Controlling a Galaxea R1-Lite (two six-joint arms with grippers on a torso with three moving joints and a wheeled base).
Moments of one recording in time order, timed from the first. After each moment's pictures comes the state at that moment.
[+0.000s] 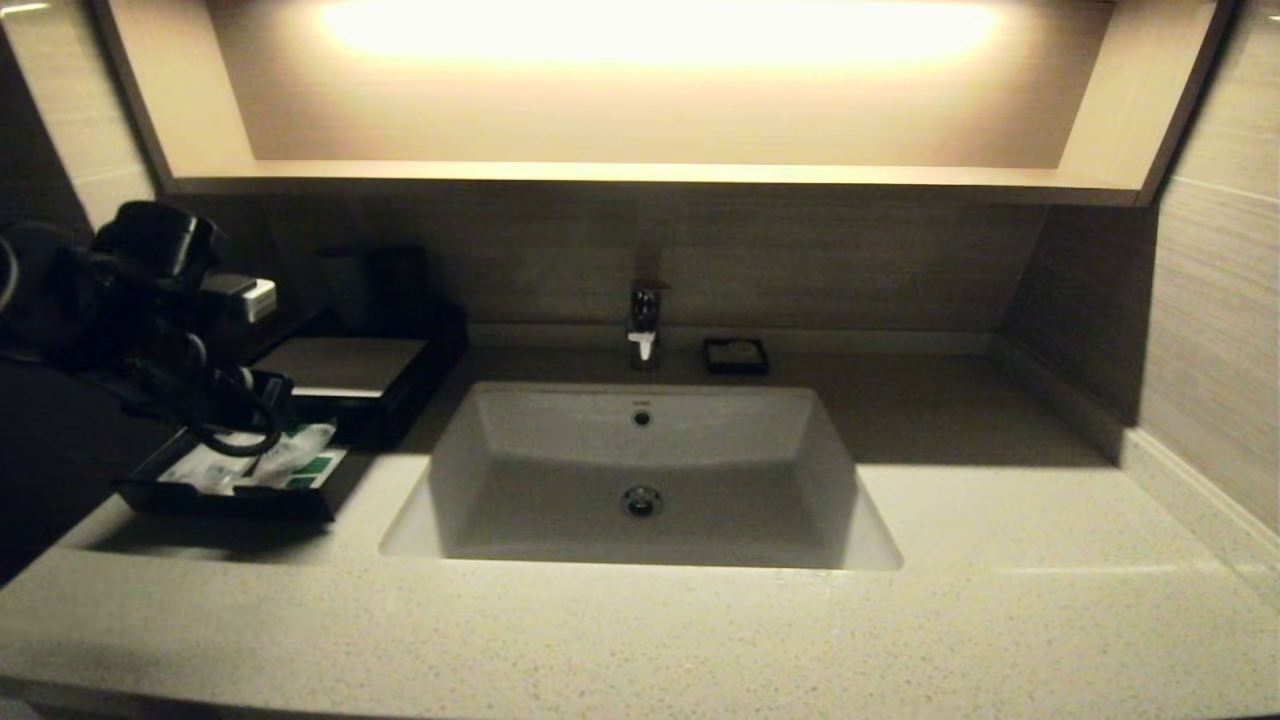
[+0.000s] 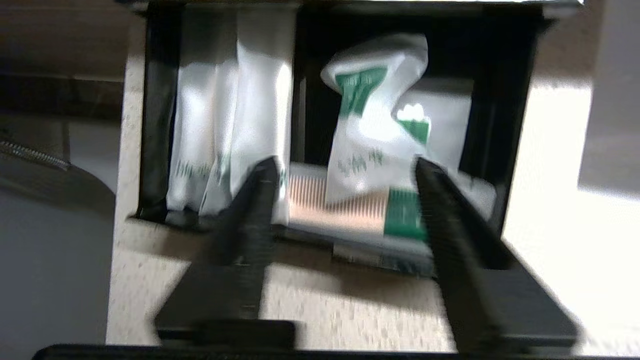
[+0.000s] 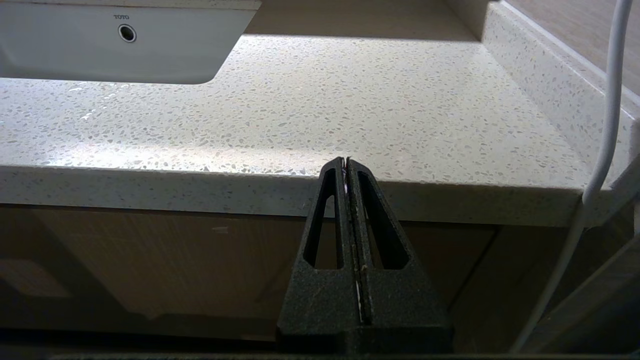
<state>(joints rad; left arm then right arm) 0.09 1.81 -1.43 0.48 0.13 0.16 0.00 0.00 0.00 0.00 0.01 -0.02</state>
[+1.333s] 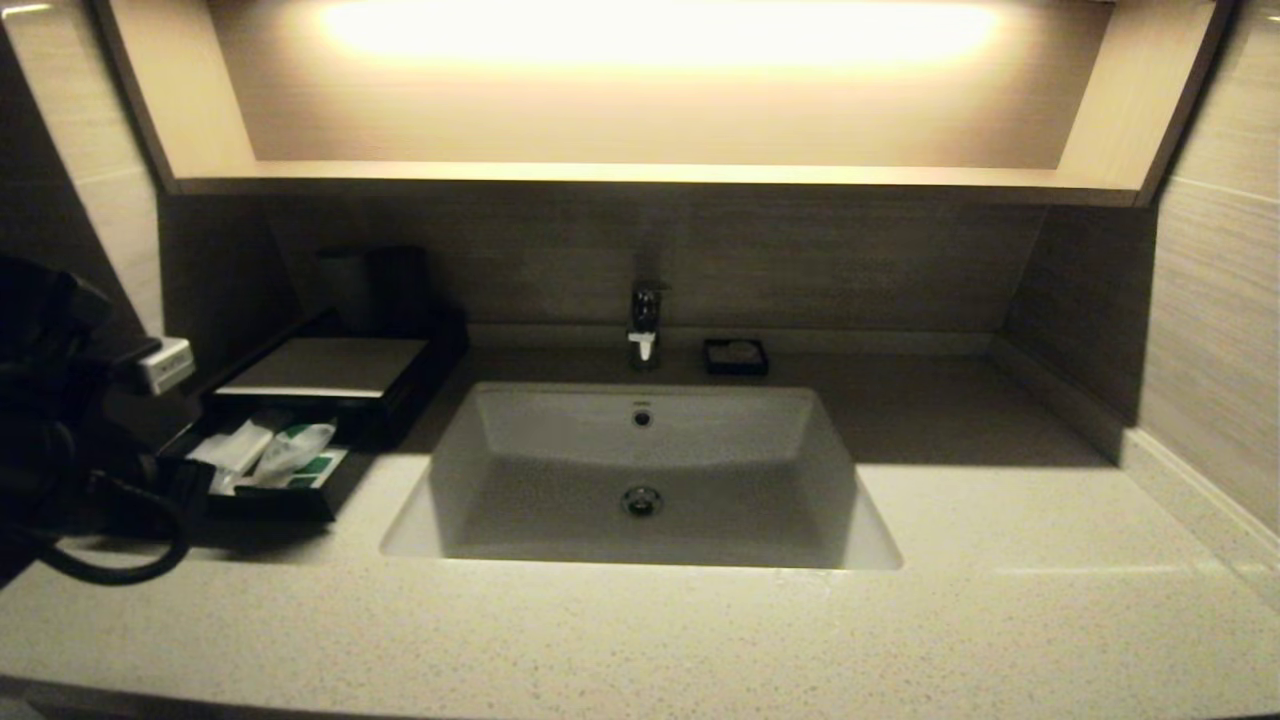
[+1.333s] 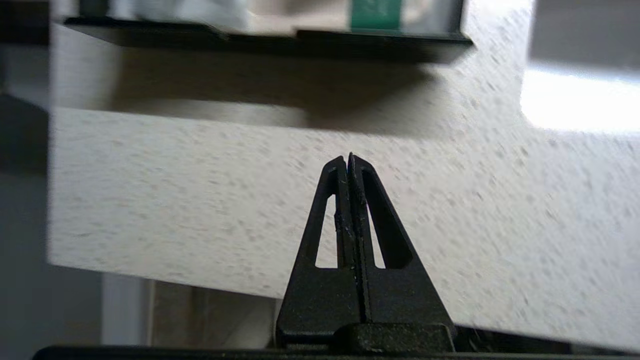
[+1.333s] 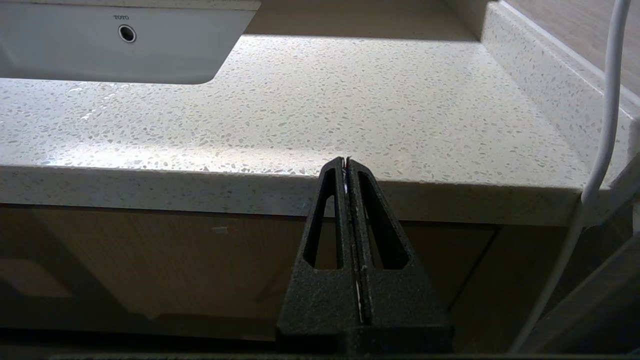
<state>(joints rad) 0.10 1.47 -1.03 0.46 0.03 0.14 0.00 0.00 0.00 0.00 0.01 -0.02</state>
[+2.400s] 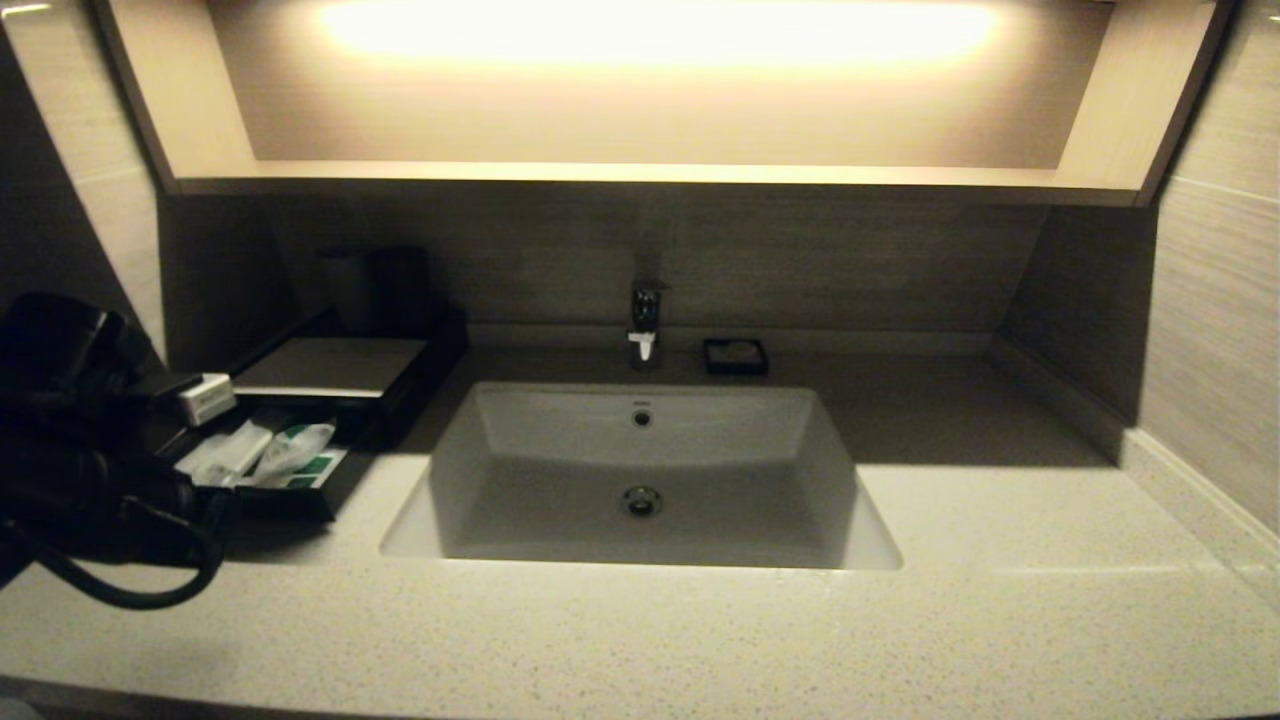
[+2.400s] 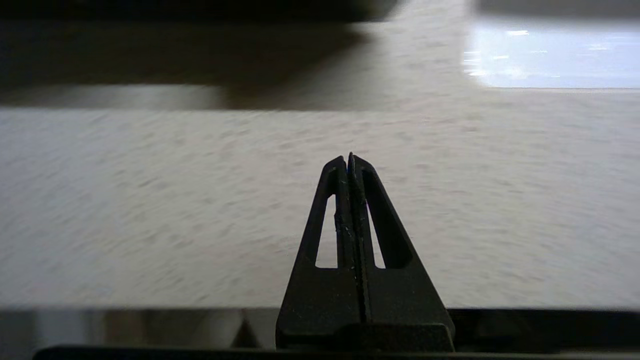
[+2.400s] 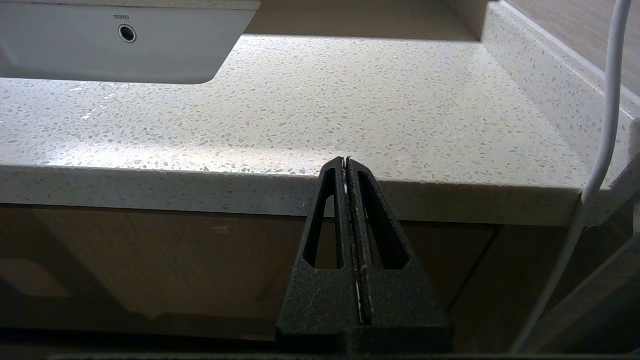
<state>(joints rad) 0.09 1.52 -1.00 0.48 -0.11 0.14 0.00 0.00 0.00 0.00 0.01 -0.02</state>
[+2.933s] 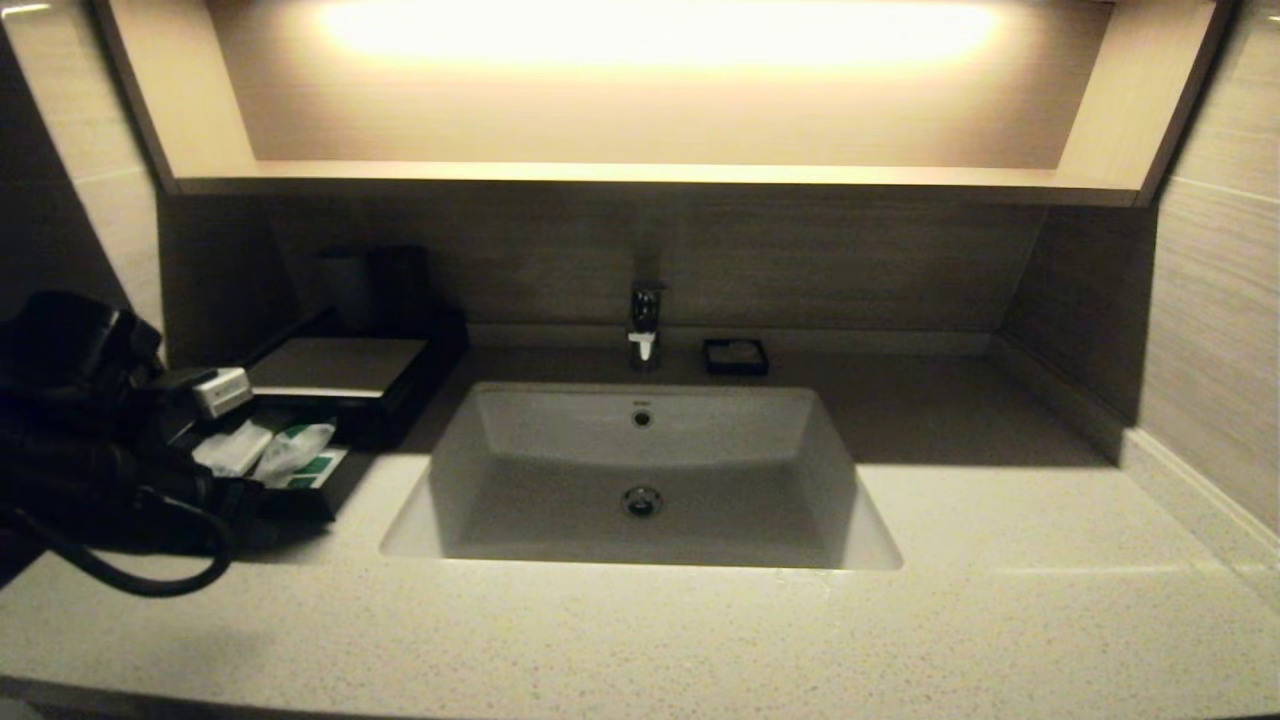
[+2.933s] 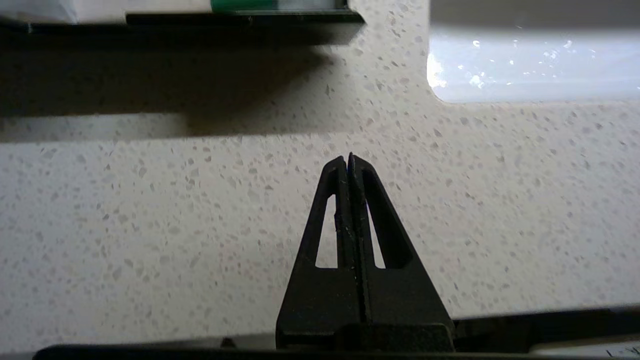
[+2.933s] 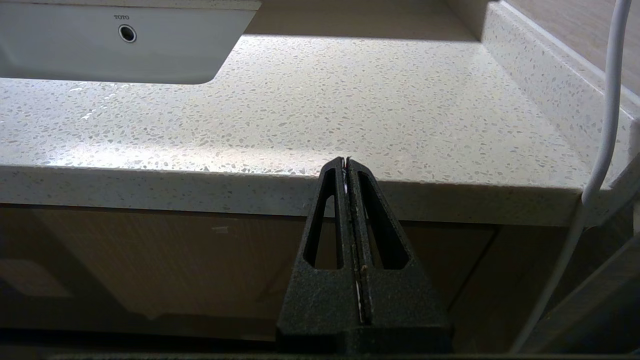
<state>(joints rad) 0.10 1.55 -1.01 0.46 -0.20 0.13 0.00 0.00 0.00 0.00 0.01 -0.02</state>
